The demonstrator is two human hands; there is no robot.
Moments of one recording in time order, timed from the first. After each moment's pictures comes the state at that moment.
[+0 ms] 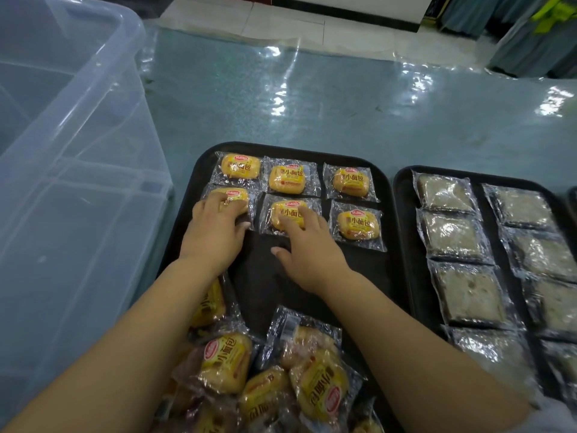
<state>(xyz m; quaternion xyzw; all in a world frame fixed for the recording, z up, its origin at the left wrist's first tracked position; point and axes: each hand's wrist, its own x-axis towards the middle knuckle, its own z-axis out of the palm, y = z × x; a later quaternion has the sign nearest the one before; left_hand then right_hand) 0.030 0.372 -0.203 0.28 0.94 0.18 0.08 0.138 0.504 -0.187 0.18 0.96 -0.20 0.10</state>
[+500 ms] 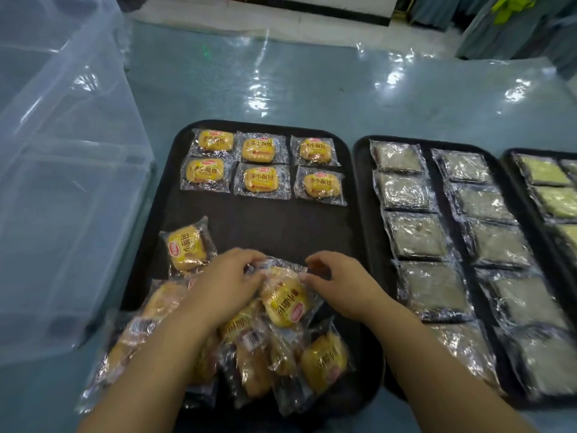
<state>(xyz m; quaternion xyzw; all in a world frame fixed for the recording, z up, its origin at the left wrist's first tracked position) 0.183 0.332 -0.177 0.32 0.87 0.28 0.24 0.301 0.499 -0.169 0.27 0.88 -0.36 0.13</state>
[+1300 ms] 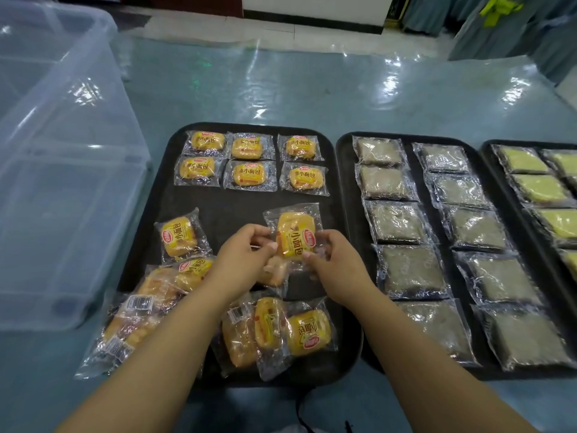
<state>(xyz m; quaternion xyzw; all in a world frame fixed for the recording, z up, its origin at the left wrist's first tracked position) 0.222 0.365 -0.163 0.17 0.81 0.48 0.30 0.330 0.495 -0.170 0.38 0.77 -0.52 -0.02</state>
